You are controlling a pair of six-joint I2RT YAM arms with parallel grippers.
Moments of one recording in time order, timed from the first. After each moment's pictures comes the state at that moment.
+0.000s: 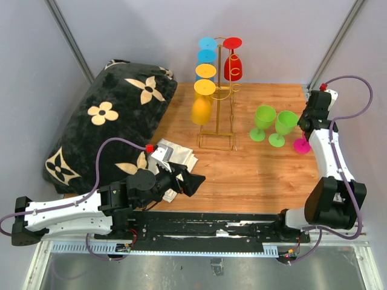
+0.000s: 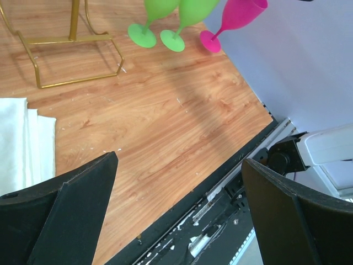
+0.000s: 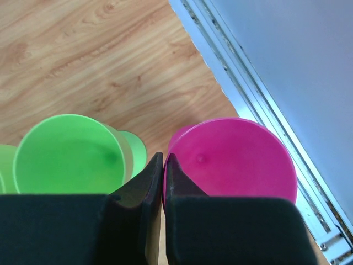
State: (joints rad) left arm -1.30 0.75 0.64 -0.06 -0.50 -0.61; right arm -0.17 1.38 1.15 -0.42 0.33 0.23
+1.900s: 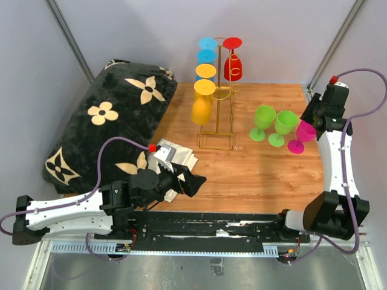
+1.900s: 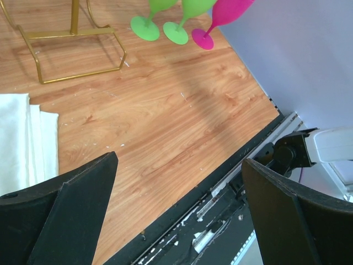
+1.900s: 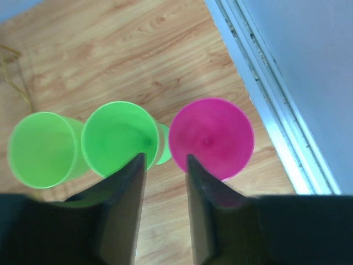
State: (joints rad) left arm -1.30 0.77 0.65 -0.09 -0.50 -0.60; right arm -0.24 1.34 1.28 -0.55 0.08 0.20
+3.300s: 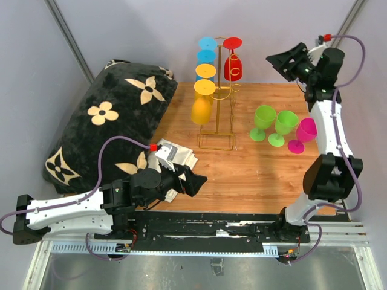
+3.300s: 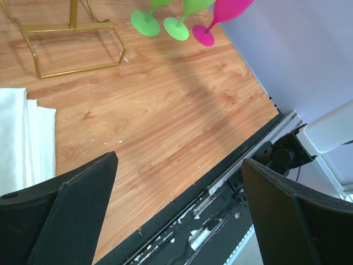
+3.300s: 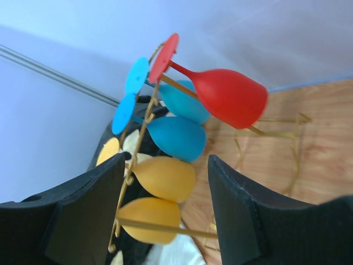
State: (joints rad) left arm -1.30 0.79 0.68 -0.12 -0.50 -0.63; right arm -0.17 1.61 1.59 -0.06 -0.67 0.80
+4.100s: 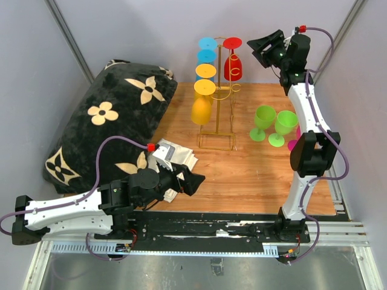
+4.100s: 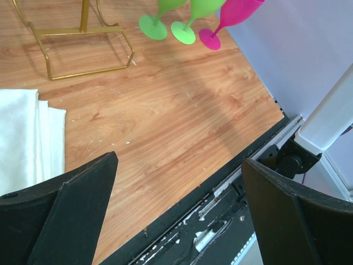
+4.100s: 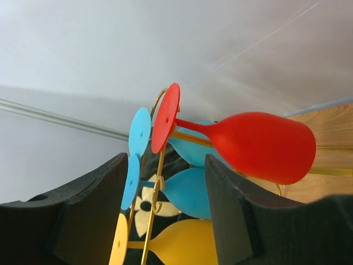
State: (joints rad) left arm -1.30 0.77 0.68 -0.14 -0.52 -0.63; right arm 0.03 1.98 1.99 -0.06 -0.42 1.02
